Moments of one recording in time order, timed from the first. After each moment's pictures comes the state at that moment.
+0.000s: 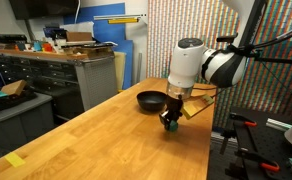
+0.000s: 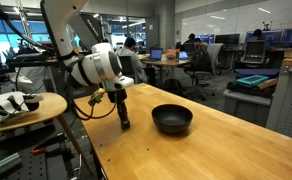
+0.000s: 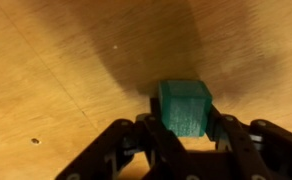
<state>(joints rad) -0.03 0.39 0.15 -2.47 -1.04 2.88 1.54</state>
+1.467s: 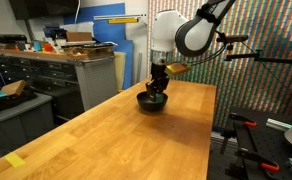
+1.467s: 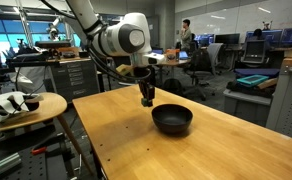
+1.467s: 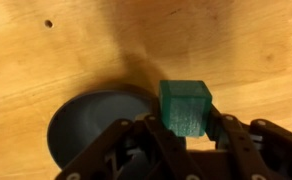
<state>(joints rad) -0.41 0.31 0.45 -2.30 -0.40 2.67 0.63</state>
